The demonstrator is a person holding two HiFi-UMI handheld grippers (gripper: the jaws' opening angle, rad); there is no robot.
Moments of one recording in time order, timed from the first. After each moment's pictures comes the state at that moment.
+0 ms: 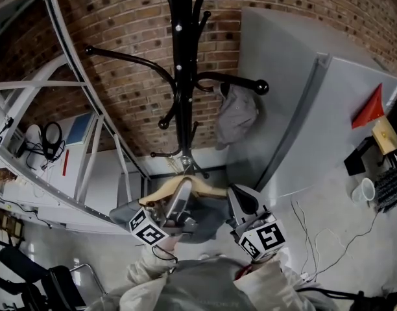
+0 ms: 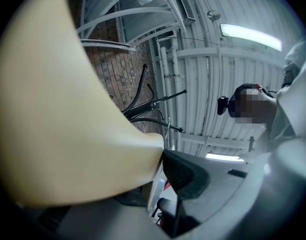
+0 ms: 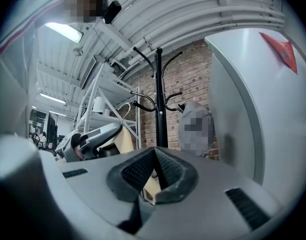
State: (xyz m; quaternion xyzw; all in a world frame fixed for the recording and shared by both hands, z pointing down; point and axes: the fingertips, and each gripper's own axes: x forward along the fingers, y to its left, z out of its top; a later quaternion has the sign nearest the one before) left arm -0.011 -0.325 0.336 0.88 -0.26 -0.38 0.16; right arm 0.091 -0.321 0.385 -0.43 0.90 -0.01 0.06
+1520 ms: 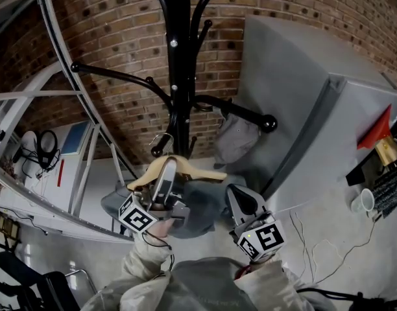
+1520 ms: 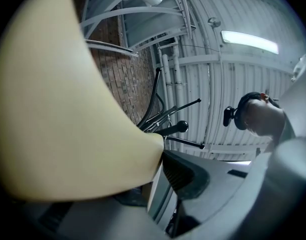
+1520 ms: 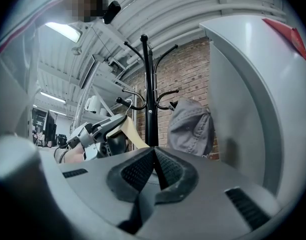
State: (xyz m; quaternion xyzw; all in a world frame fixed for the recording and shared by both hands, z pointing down) left arm -0.039 -0.422 0.295 0.86 -0.26 -0.42 0.13; right arm 0.096 -0.392 0.381 -0.42 0.90 0.00 0.06
